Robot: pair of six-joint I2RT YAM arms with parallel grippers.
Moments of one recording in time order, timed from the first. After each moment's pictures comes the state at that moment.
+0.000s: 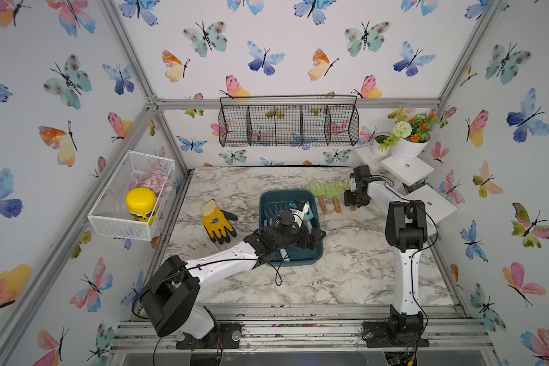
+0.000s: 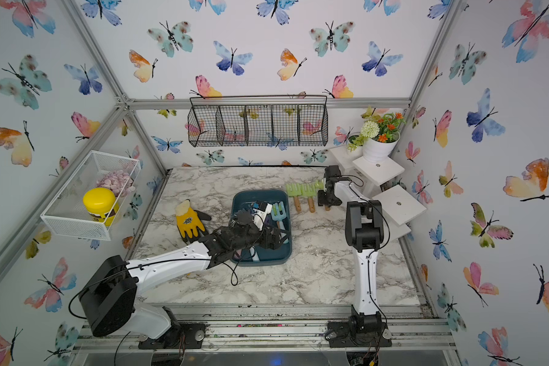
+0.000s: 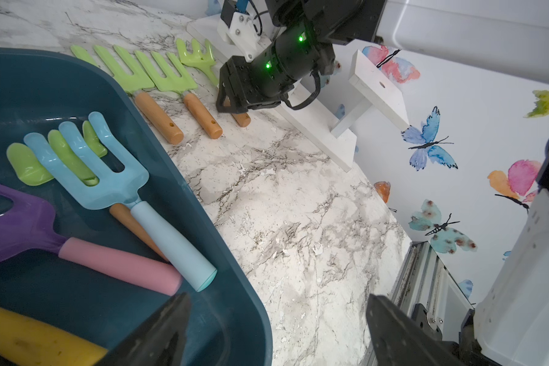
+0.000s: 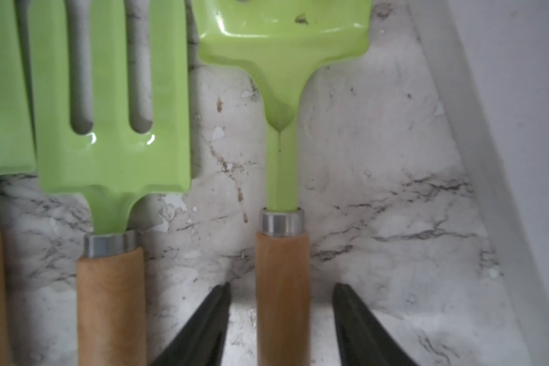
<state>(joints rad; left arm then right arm) -0.85 1.47 0.92 0.13 0.20 -0.52 0.14 2.32 1.87 -0.70 0.02 0.03</state>
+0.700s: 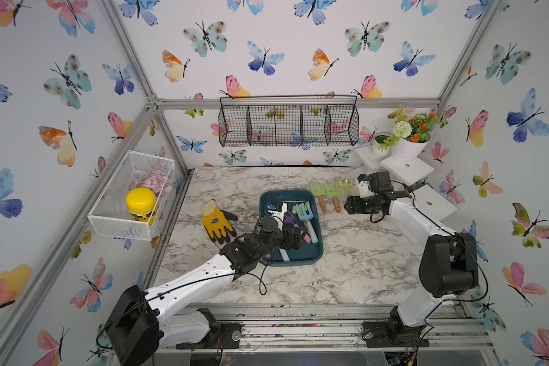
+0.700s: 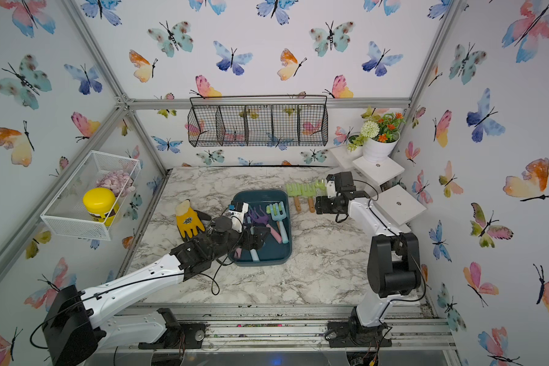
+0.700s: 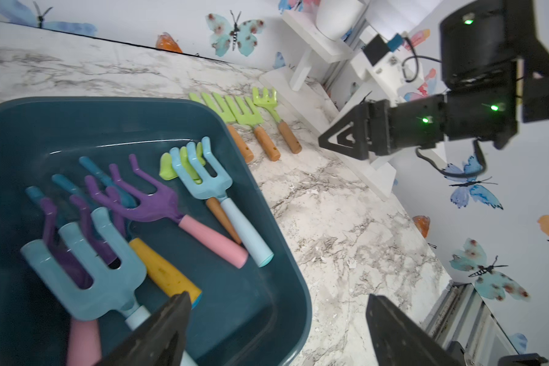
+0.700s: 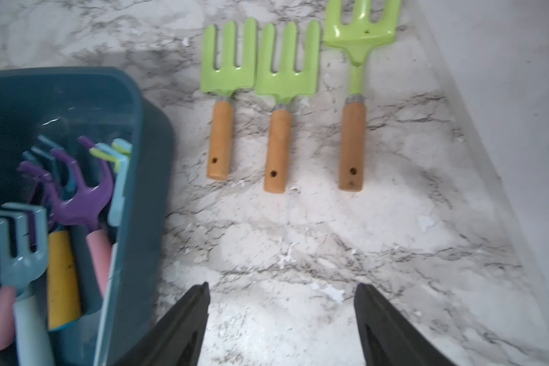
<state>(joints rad) -0.82 1.17 0.79 -0.06 -0.06 -0.54 0.21 1.66 1.26 -0.56 -0.19 0.06</state>
